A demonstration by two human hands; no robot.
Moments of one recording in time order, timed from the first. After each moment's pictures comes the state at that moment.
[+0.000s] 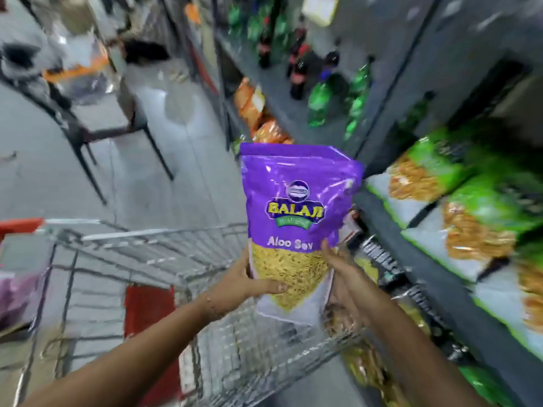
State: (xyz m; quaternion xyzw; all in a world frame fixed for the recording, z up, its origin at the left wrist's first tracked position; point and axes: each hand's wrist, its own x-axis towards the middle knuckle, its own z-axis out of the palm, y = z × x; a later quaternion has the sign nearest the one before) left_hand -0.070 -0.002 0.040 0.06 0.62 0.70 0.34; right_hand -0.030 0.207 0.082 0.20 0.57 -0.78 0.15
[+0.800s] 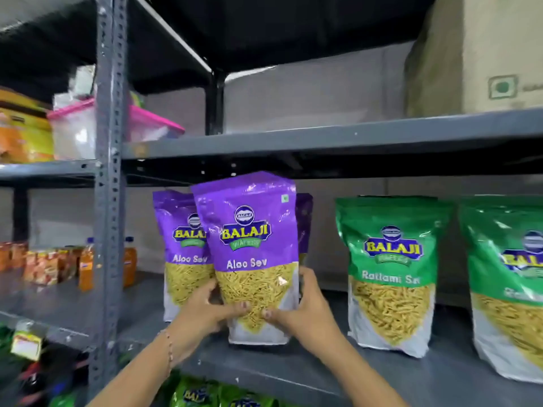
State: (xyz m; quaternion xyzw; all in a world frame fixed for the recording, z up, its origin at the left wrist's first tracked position) left_hand -0.087 0.334 0.411 0.47 0.55 0.66 0.21; right_hand 0.096 0.433 0.419 0.18 0.76 -0.41 -0.46
